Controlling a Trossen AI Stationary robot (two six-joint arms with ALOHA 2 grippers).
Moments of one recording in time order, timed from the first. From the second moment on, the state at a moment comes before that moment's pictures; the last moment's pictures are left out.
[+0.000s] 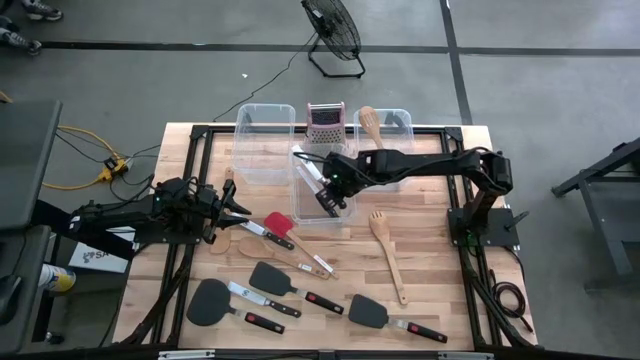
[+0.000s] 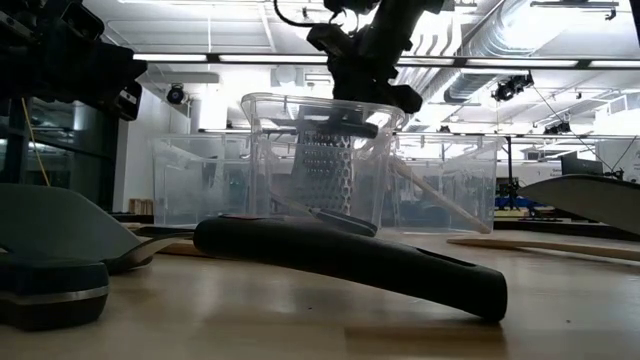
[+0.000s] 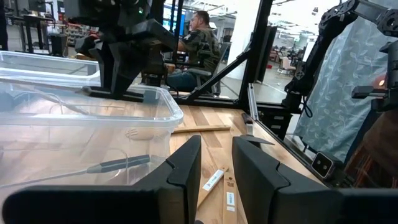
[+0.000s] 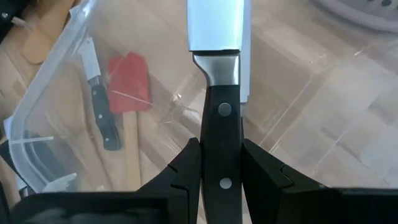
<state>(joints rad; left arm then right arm) 0.14 0.01 0.01 0.06 0.35 -0.16 -0.12 1.79 1.50 -0.73 0.05 0.76</state>
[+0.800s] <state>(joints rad) 0.14 0.01 0.01 0.06 0.35 -0.16 -0.12 1.81 1.50 -0.76 0.05 0.78</state>
